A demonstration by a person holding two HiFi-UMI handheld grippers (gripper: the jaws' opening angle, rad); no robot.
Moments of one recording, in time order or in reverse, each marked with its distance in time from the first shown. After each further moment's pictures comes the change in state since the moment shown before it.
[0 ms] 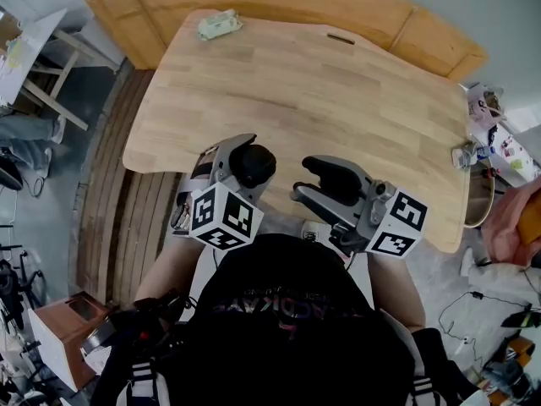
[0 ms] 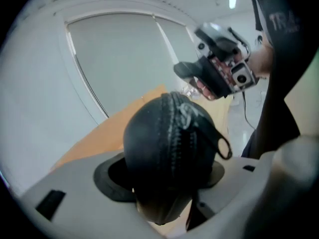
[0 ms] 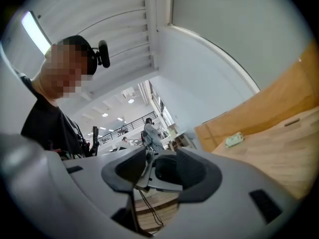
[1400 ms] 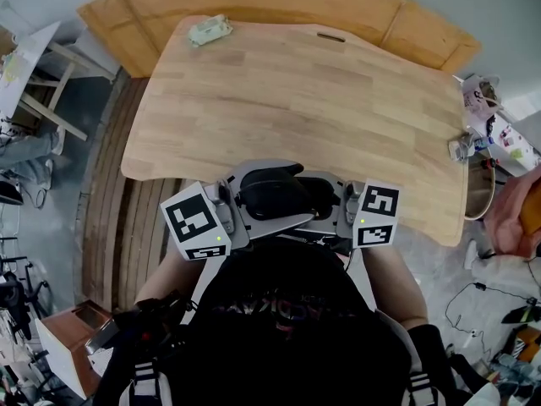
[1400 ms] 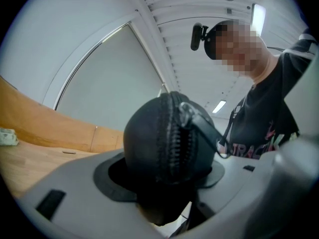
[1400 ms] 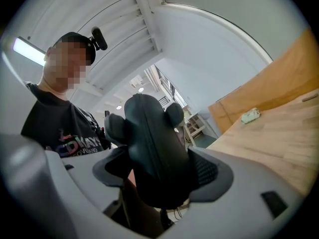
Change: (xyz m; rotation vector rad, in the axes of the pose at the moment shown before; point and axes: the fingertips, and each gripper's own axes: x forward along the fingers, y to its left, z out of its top) left arm -0.075 -0.043 0.128 -0.560 -0.733 -0.615; right arm 0.008 0.017 -0.057 0.069 0.199 0.190
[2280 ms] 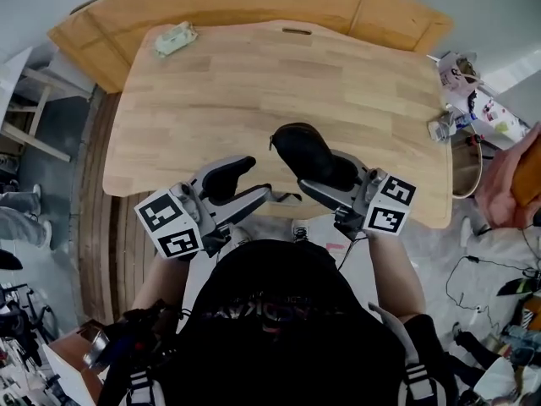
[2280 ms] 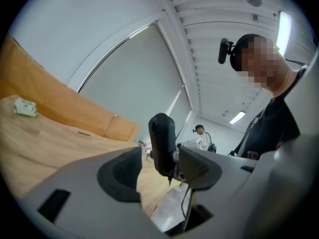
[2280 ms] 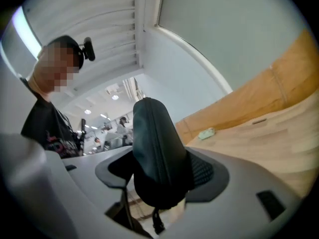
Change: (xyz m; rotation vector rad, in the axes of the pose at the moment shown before) left arm -0.014 0.046 -0.030 -0.218 0.016 0.156; right arm -0.105 -0.063 0.014 -0.010 -0.166 -0.375
